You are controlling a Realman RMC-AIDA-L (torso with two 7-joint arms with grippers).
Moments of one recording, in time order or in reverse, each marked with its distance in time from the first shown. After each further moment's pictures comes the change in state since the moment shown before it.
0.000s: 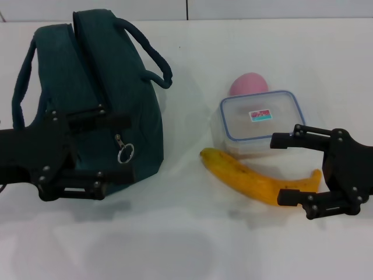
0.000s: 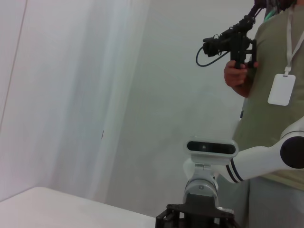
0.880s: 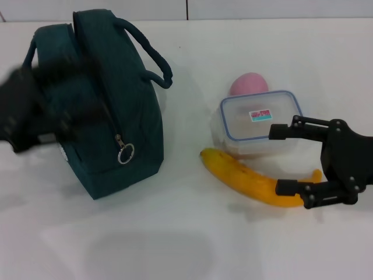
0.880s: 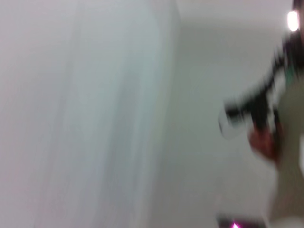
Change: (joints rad) left arm -0.012 -0.014 -0.113 -0.075 -0.140 -0.002 0.012; right arm 0.026 -0.010 0.006 -0.003 0.000 0.017 0.000
